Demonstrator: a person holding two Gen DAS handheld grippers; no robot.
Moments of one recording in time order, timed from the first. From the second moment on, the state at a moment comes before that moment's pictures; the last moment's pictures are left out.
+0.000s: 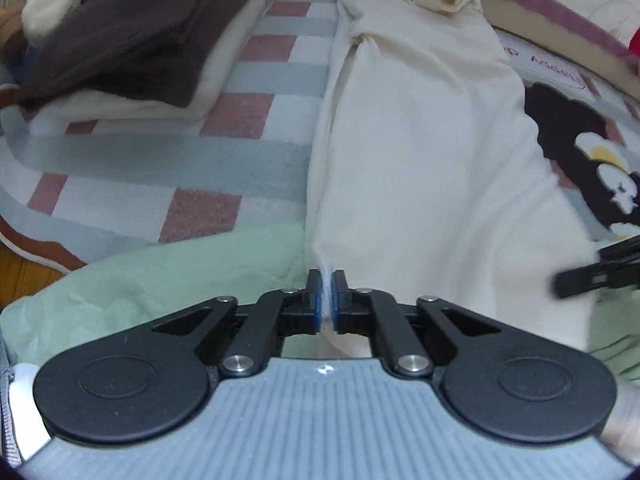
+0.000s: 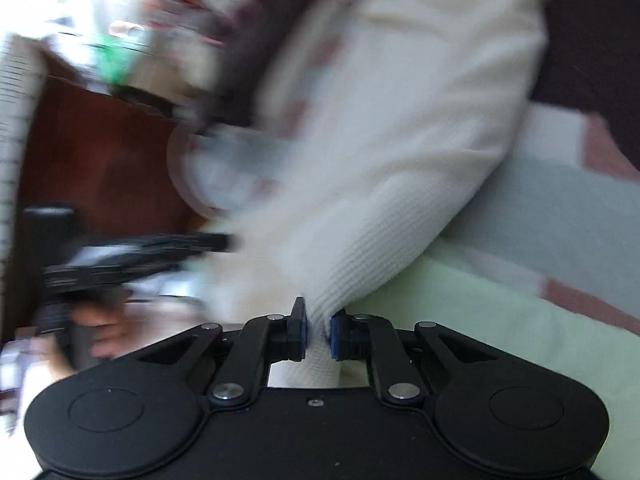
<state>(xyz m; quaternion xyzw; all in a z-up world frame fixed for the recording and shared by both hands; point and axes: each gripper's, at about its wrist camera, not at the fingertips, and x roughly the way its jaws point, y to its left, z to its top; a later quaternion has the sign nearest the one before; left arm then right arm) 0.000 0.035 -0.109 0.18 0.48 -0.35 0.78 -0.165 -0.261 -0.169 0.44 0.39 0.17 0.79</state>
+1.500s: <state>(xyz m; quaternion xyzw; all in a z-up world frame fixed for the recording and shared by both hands) 0.044 0.070 -0.056 0.01 0.54 -0.41 0.73 -0.180 -0.271 -0.171 0.48 0.42 0.21 0.74</state>
